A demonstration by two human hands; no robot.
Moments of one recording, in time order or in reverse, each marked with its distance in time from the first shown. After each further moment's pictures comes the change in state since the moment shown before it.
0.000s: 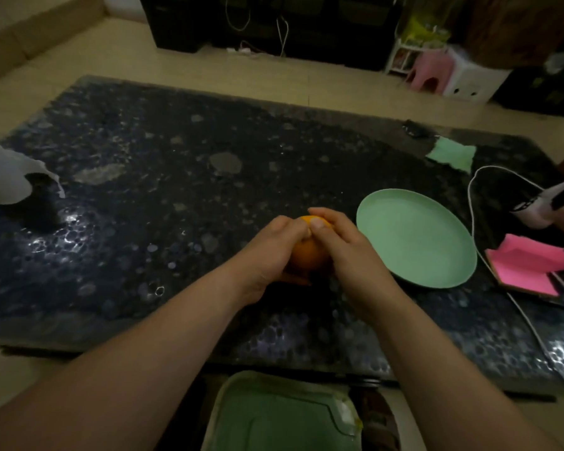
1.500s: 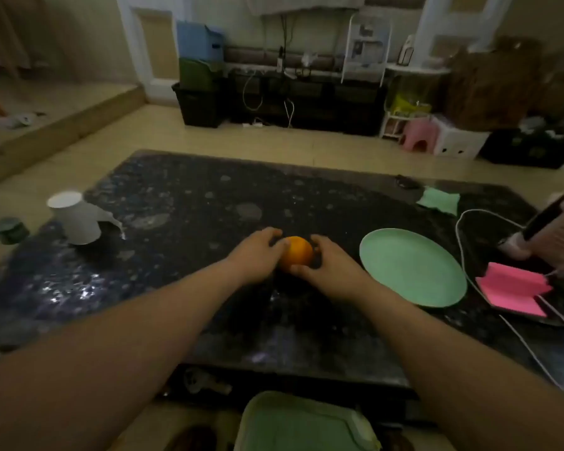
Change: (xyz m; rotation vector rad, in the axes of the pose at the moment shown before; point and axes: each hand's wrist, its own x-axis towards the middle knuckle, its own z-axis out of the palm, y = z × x) left_hand 0.000 0.031 -0.065 0.905 0.218 0.266; right_hand 0.024 -0.013 0.018 -0.813 -0.085 -0.108
